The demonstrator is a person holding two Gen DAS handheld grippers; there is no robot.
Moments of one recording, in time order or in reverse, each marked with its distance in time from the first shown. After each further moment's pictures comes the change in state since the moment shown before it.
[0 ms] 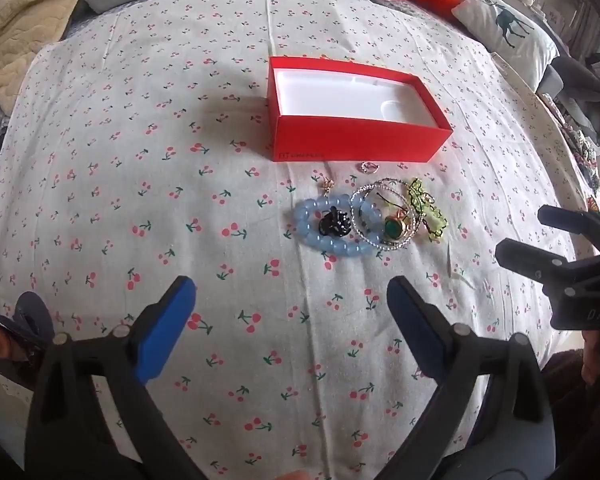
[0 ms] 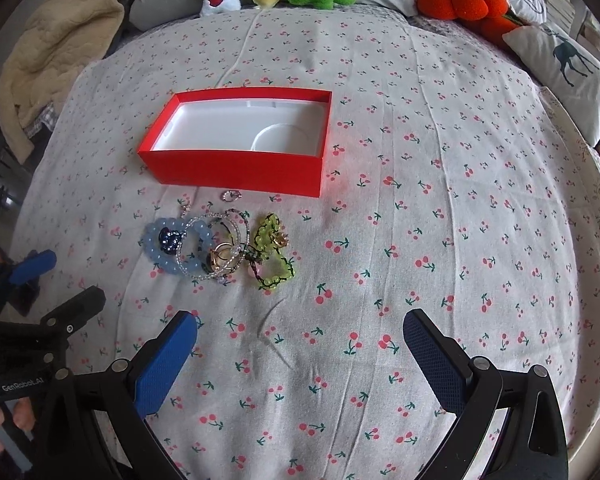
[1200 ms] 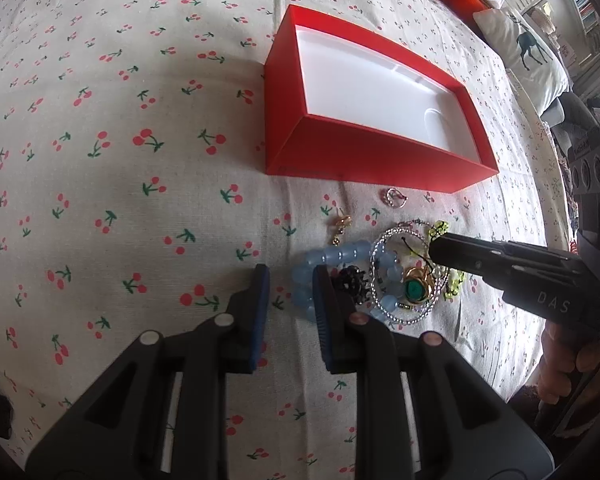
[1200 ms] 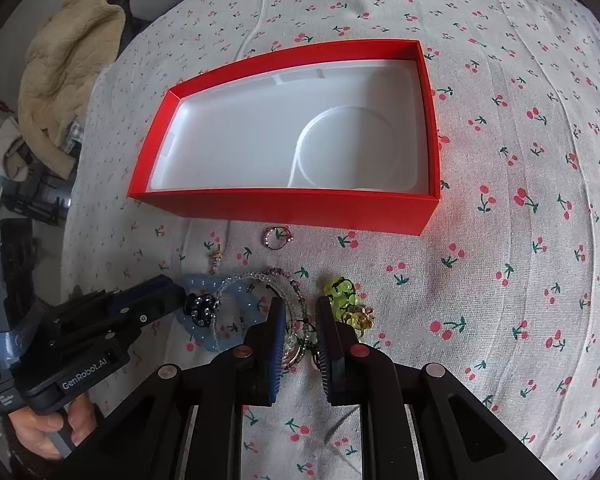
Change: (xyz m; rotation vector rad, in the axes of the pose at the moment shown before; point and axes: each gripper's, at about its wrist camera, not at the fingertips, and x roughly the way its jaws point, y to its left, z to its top) left arm 0.079 0.024 0.044 -0.119 0.169 -0.160; right arm 0.093 0.010 0.064 0.082 0.176 0.305
